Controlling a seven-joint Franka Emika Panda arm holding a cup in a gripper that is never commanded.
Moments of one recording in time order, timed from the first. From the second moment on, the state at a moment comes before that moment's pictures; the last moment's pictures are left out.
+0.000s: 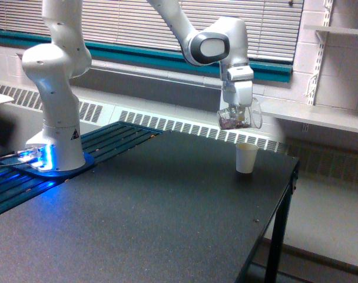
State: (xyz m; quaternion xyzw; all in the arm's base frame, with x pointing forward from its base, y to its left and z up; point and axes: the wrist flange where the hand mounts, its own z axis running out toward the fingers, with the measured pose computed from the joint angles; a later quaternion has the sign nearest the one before) arm 0.496 0.218 0.317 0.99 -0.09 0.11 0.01
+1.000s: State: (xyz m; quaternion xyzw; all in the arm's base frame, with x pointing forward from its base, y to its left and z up) arm 0.462 0.237 0.284 0.99 -0.07 0.06 0.06
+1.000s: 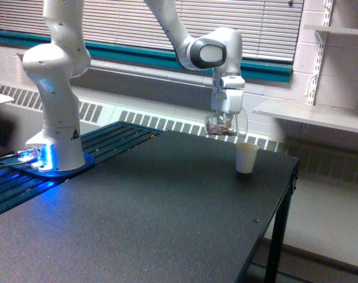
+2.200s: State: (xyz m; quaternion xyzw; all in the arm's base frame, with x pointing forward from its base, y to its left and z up) arm 0.473 0.276 0.269 0.99 -0.03 0.04 0.10
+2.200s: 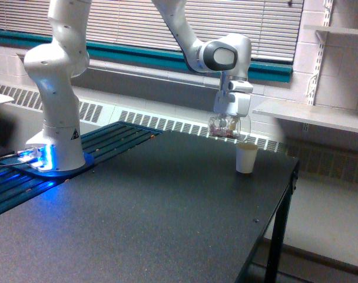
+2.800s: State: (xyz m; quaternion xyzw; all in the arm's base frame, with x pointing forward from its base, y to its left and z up) arm 0.478 0.268 0.276 0.99 -0.04 0.03 0.13
